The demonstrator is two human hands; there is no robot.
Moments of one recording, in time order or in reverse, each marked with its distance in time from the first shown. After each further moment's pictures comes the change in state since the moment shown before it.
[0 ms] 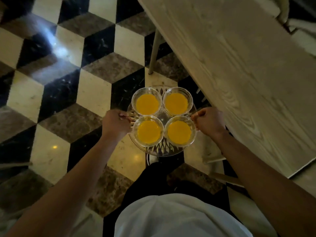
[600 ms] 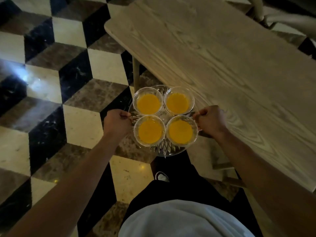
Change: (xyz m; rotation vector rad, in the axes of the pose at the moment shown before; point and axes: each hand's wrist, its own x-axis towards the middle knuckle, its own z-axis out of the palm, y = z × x) left_hand 0.154 0.134 0.028 0.182 -0.162 0.129; right_hand 0.124 -0.040 -0.017 0.120 0.188 0.244
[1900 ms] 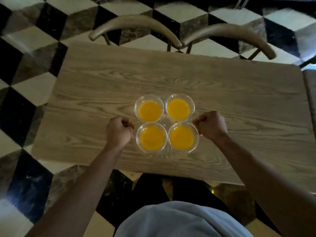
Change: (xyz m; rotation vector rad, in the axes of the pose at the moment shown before) left_hand 0.221 0.313 0.122 0.204 -0.453 0.402; right_hand 0.183 -0.038 -0.104 0.259 0.364 0.507
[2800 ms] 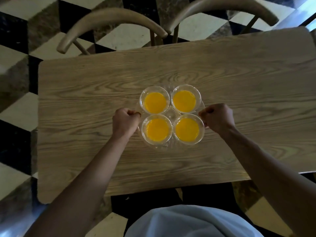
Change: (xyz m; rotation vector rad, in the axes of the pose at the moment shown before) left_hand 0.108 0.051 0.033 0.147 -0.191 0.020; right_hand 0.051 -0.006 0.020 0.162 0.074 0.213
